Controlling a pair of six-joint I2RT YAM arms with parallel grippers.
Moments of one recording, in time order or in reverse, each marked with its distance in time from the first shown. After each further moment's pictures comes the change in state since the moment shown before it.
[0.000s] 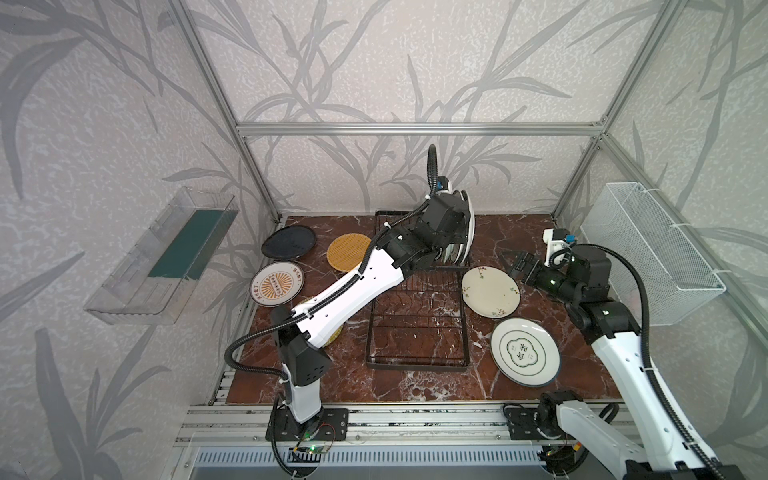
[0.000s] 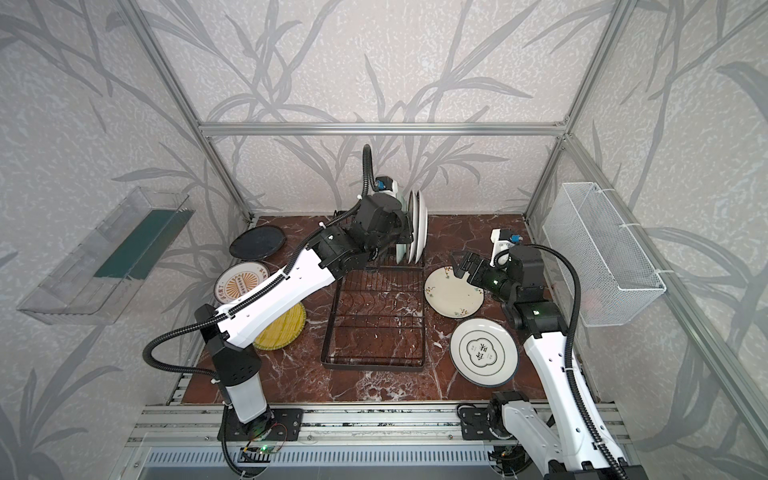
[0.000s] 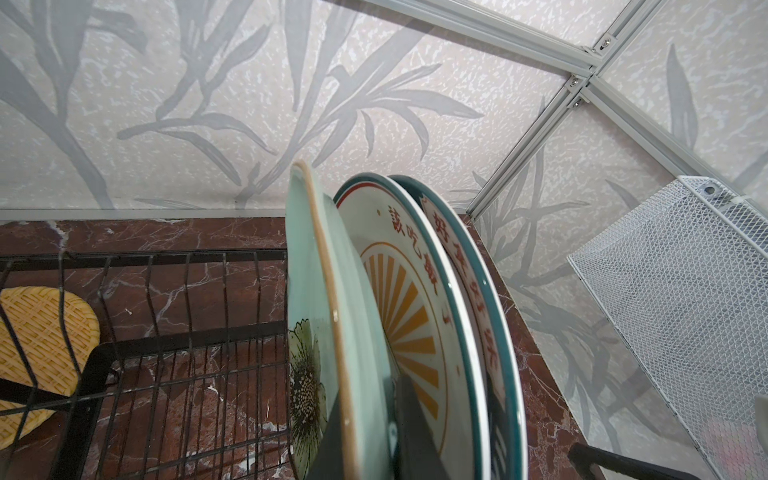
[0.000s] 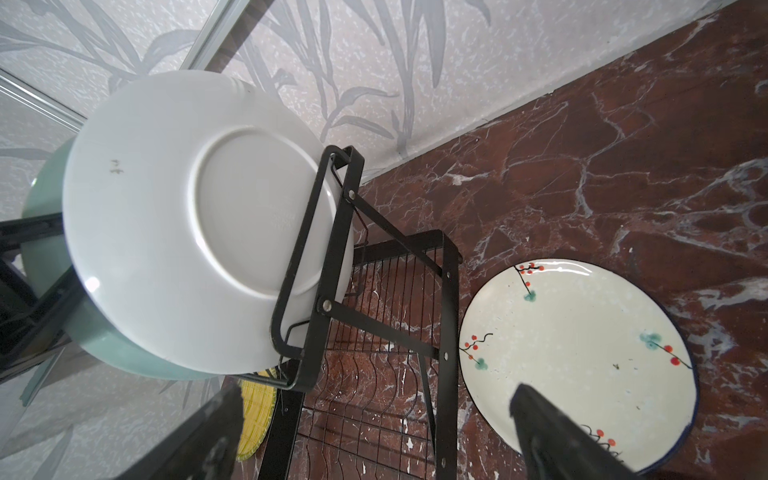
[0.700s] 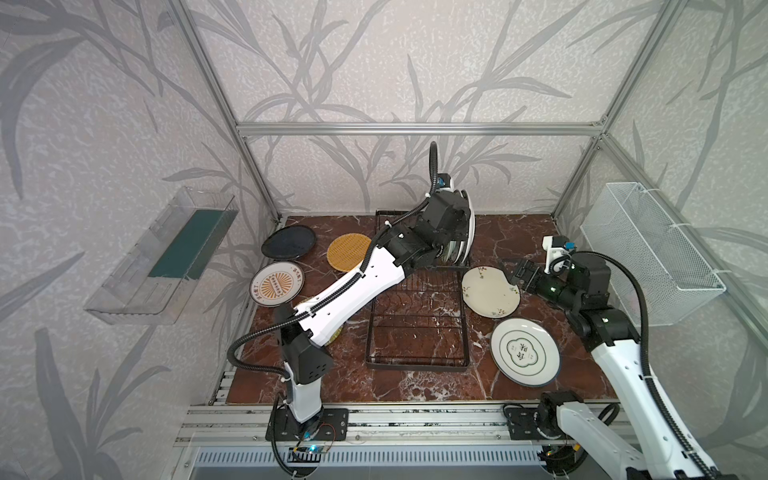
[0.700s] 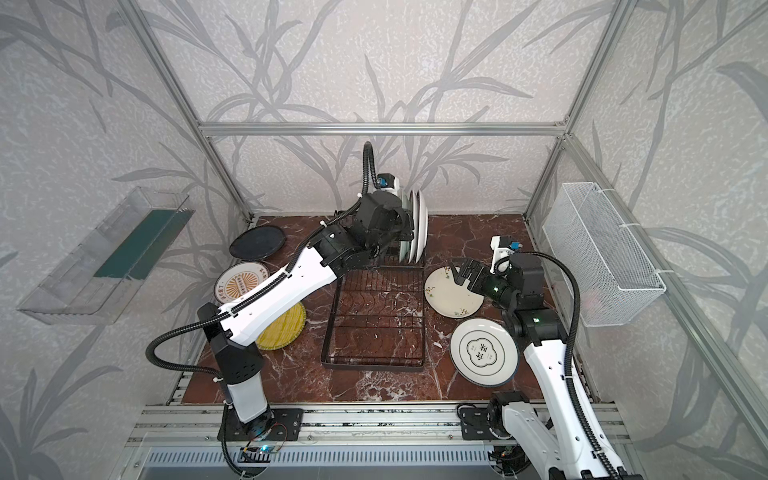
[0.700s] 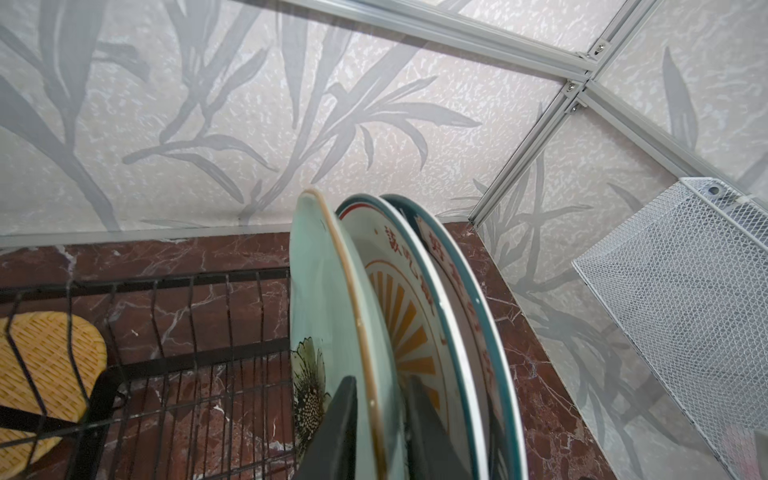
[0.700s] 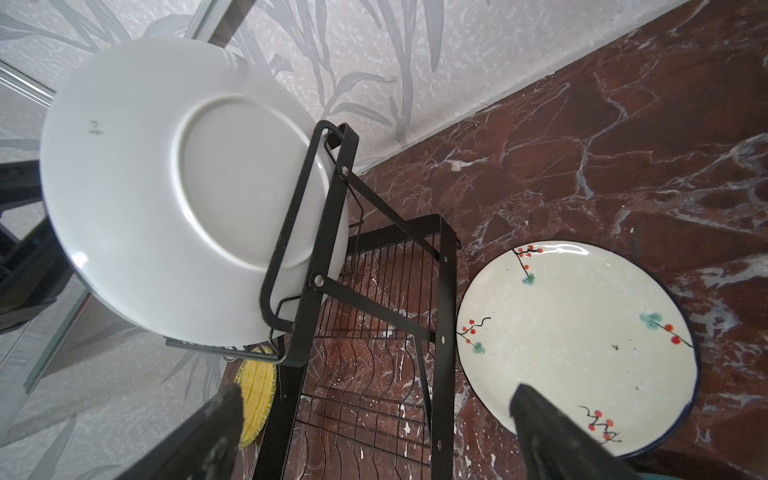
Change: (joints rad) left arm 0.000 0.016 0.027 0.039 -0.007 0.036; right arm -0.008 -0.047 -0.053 0.003 -0.019 0.001
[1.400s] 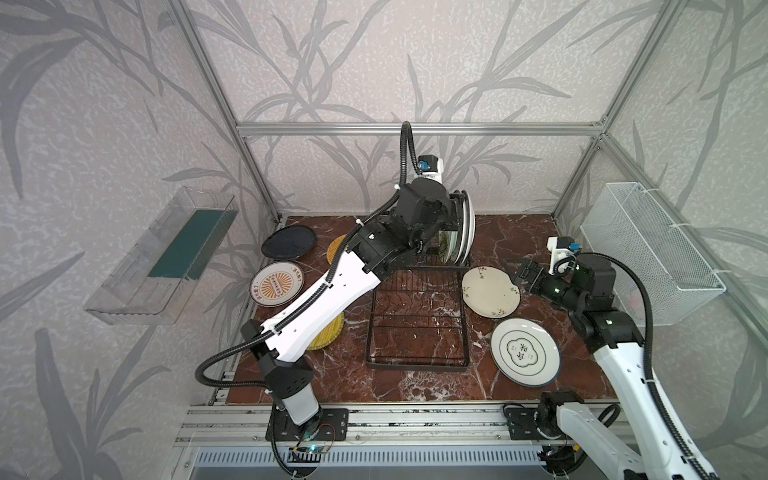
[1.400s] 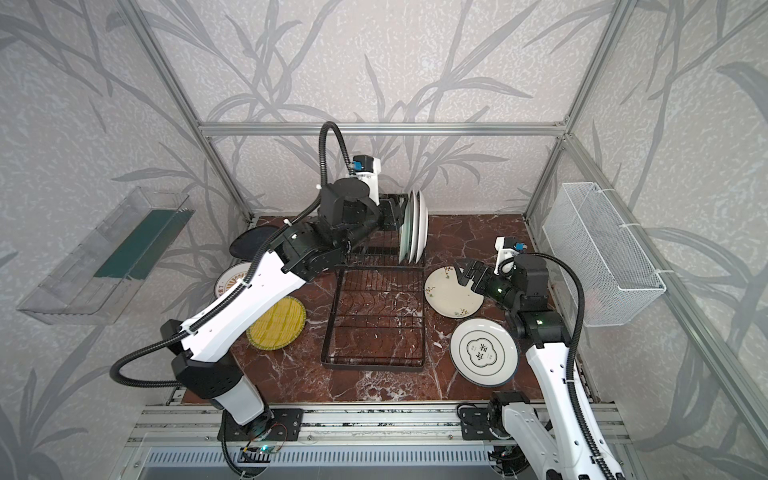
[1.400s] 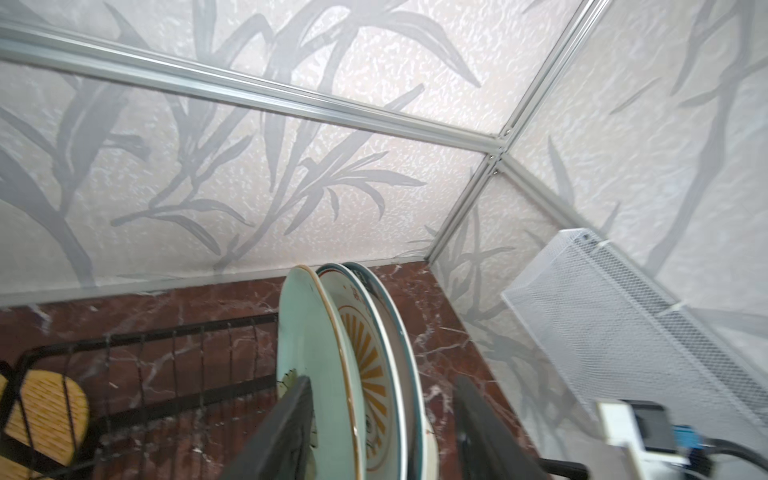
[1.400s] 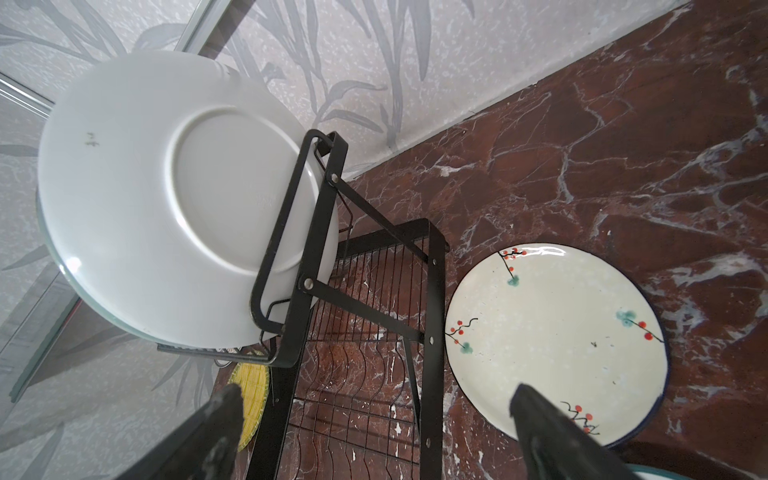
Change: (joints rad) left arm 0.021 -0.190 -0.019 0.022 0.106 0.063; right arm -0.043 -0.010 0.003 -0.020 -0.003 -0.021
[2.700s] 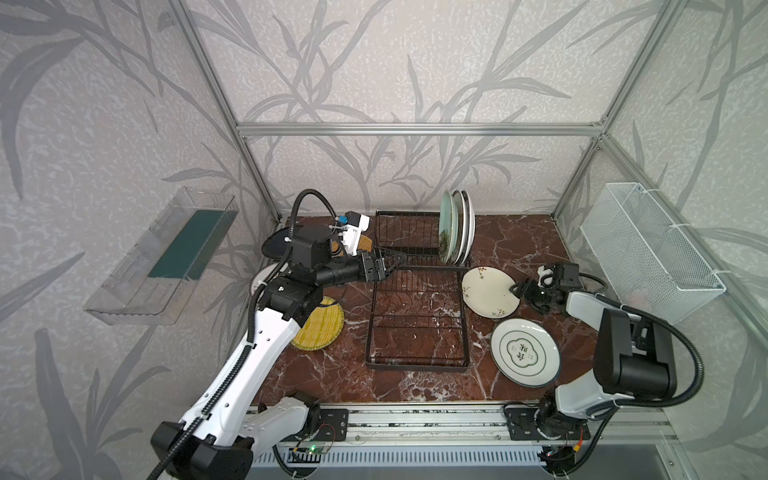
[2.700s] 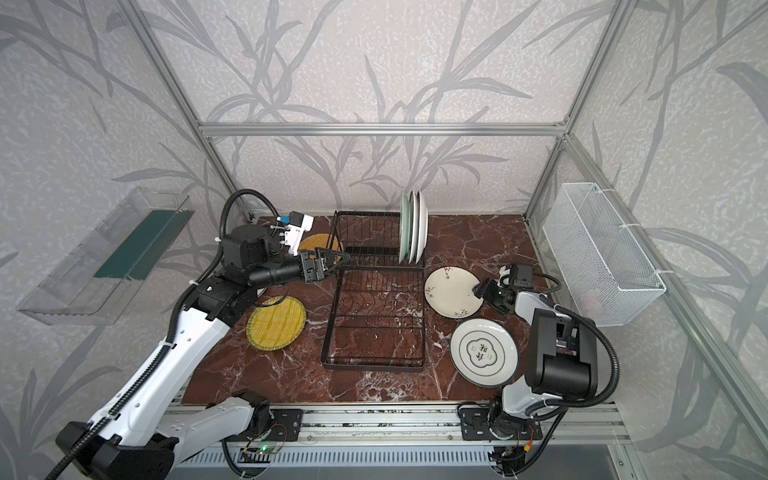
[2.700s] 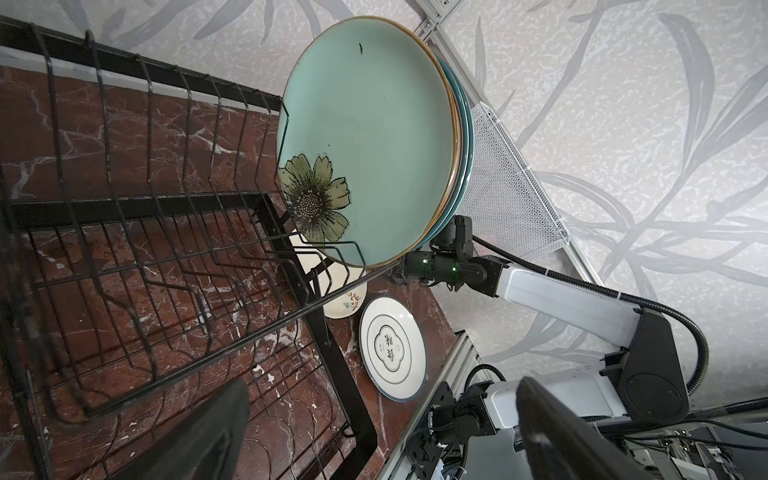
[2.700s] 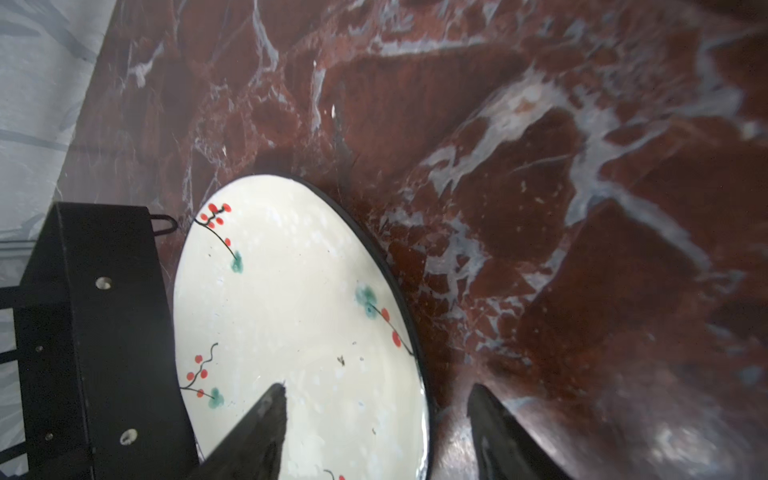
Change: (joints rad) left arm 0.513 -0.562 -0.852 0.138 0.975 -0.120; right arm -0.249 0.728 -0.123 0.255 -0.018 -0.121
